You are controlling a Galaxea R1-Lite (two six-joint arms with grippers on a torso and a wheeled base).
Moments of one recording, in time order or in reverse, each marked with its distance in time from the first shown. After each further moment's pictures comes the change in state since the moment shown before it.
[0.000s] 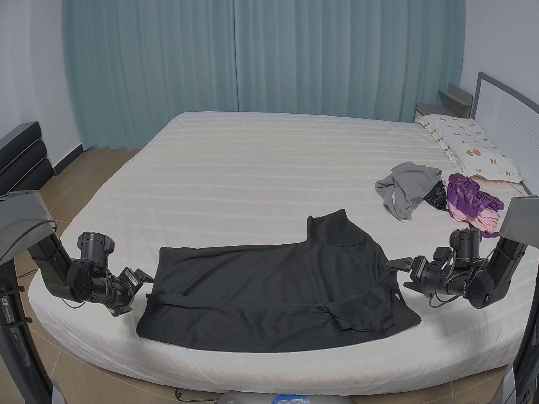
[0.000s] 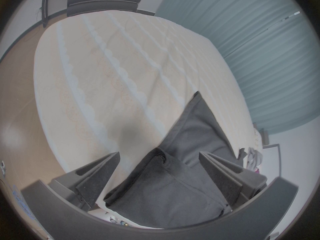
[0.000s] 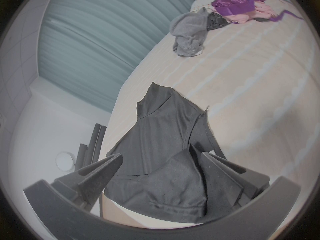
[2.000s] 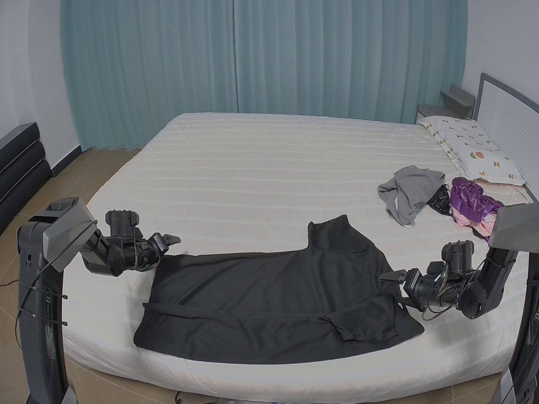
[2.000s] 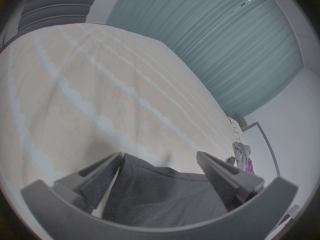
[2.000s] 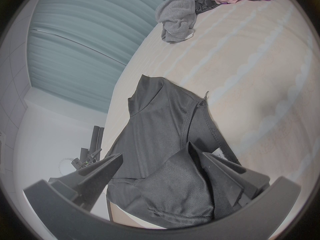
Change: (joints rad) left arm -0.015 0.383 -0.600 -0.087 -0.169 0.197; right arm 0.030 0.071 0.047 -0.064 0.000 0.103
